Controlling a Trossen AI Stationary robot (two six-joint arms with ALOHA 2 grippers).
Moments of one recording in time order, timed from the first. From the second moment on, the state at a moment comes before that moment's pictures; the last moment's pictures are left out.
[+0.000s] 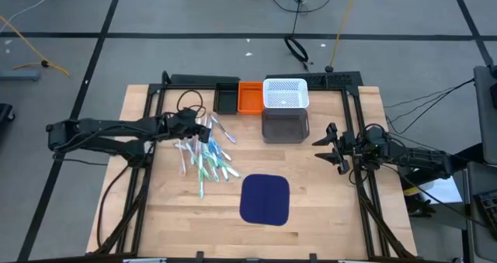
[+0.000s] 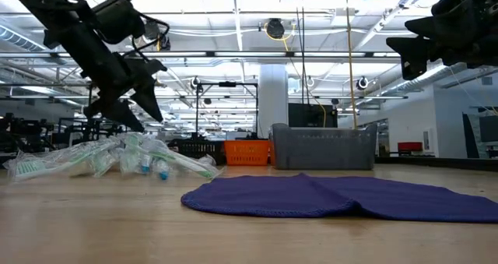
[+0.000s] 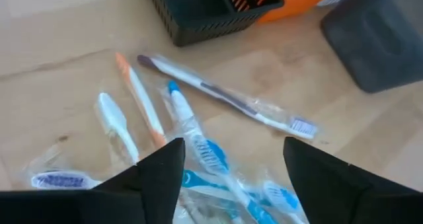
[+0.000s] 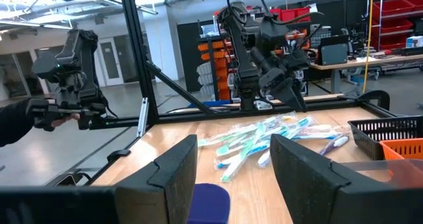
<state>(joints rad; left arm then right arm) 0.31 1.07 0.47 -0.20 -0.21 -0.76 -0.17 0.03 0.01 0.13 -0.31 0.17</state>
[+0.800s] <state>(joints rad) 0.31 1.25 0.47 -0.11 -0.22 -0.86 -0.17 0.03 0.01 0.13 -0.32 0.17</state>
